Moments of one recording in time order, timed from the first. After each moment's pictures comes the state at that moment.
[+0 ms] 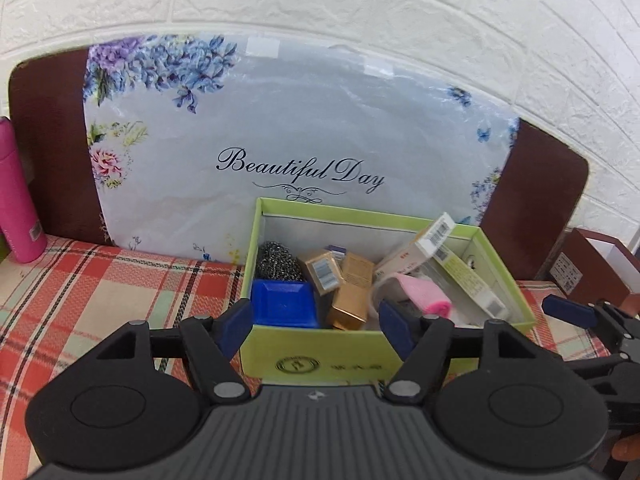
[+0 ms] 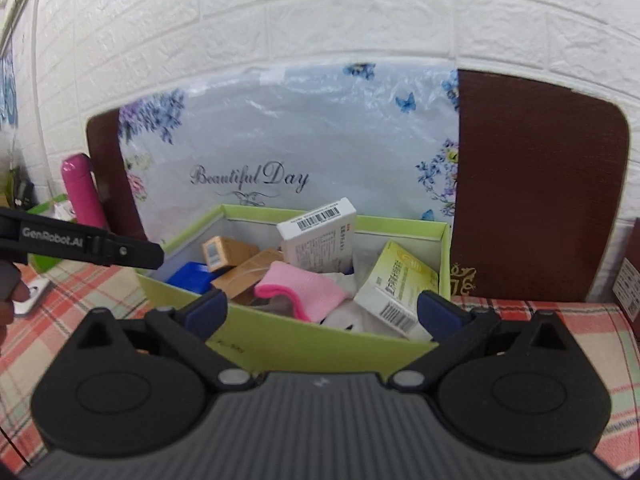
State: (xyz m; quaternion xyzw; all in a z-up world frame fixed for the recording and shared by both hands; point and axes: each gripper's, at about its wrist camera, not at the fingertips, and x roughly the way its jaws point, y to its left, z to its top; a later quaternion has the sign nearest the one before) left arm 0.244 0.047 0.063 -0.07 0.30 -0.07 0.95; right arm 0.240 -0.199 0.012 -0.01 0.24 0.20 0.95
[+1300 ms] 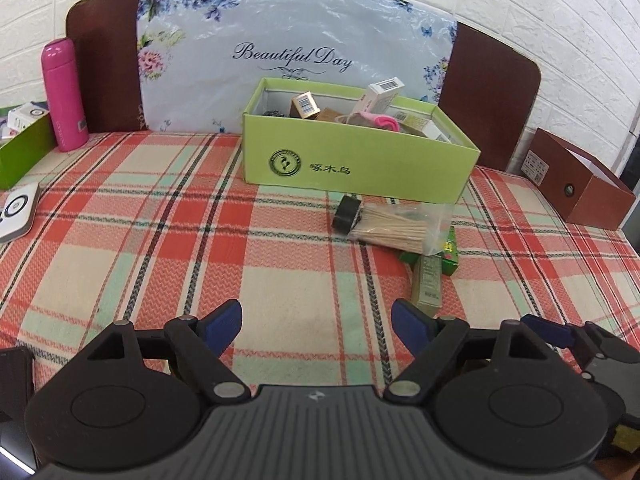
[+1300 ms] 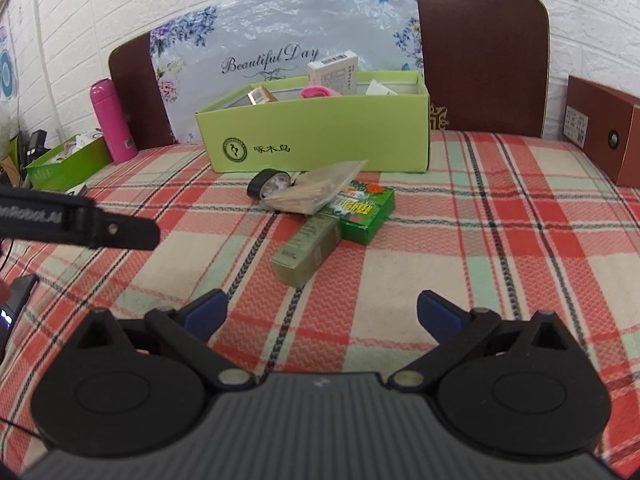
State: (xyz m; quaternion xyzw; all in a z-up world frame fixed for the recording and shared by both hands) left arm 0.086 0.028 0.003 -0.06 0.35 -0.06 0.93; right arm 0.071 -0.199 -0.061 0.01 0.33 0.16 0.93
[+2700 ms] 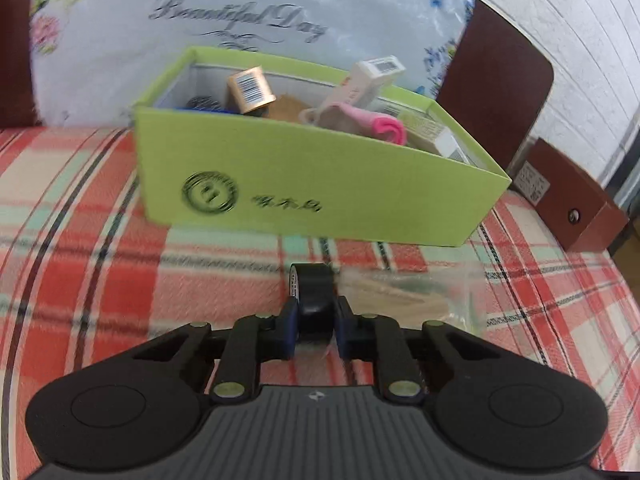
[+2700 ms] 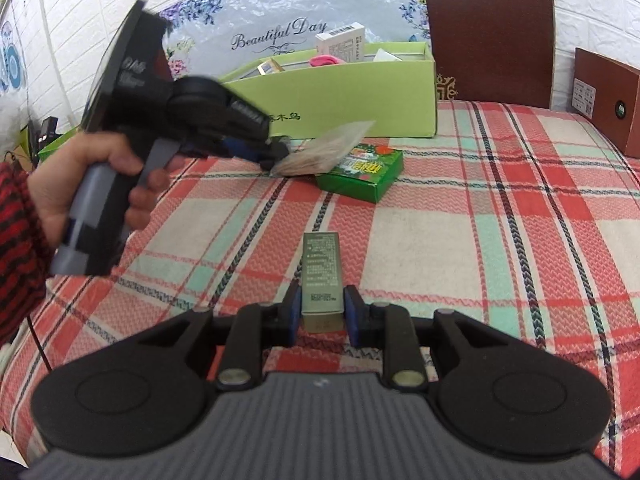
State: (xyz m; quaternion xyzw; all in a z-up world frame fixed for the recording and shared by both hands) left arm 0.218 0.021 -0.039 -0.11 0.37 -0.14 0.91; right arm 0.056 -0.211 -0.066 0.02 0.36 0.18 0.91
